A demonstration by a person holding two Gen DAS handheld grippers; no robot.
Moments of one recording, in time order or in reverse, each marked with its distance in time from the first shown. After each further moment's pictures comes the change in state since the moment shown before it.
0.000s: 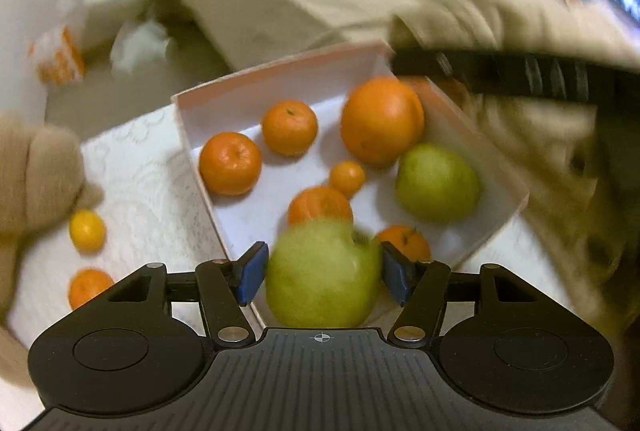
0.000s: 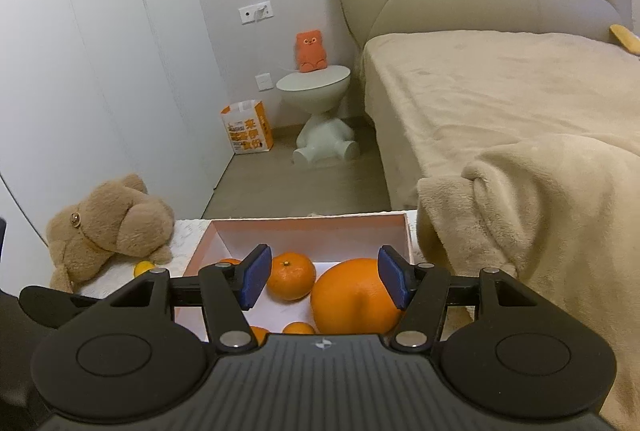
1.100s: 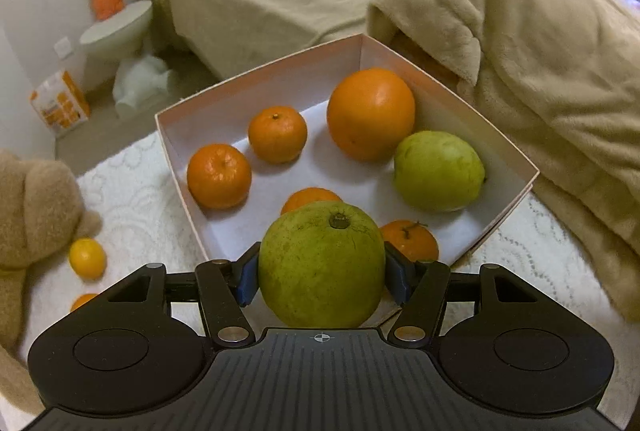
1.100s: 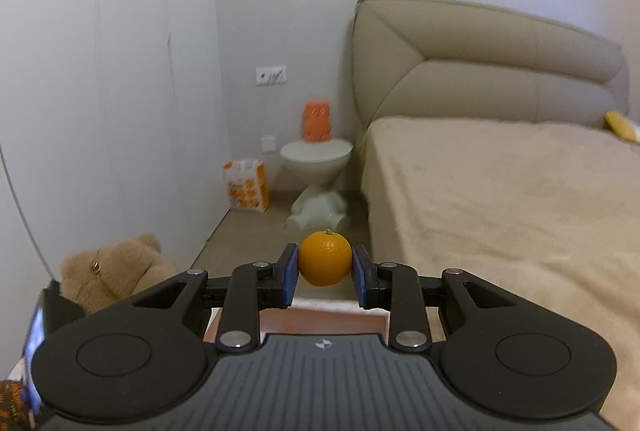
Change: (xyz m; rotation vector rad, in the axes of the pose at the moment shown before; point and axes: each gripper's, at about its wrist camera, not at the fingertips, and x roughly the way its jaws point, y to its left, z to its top) left arm 0.020 -0.021 -0.015 0.171 -0.040 0.094; right arm -0.051 0.021 0.046 -0.123 -0.160 0.005
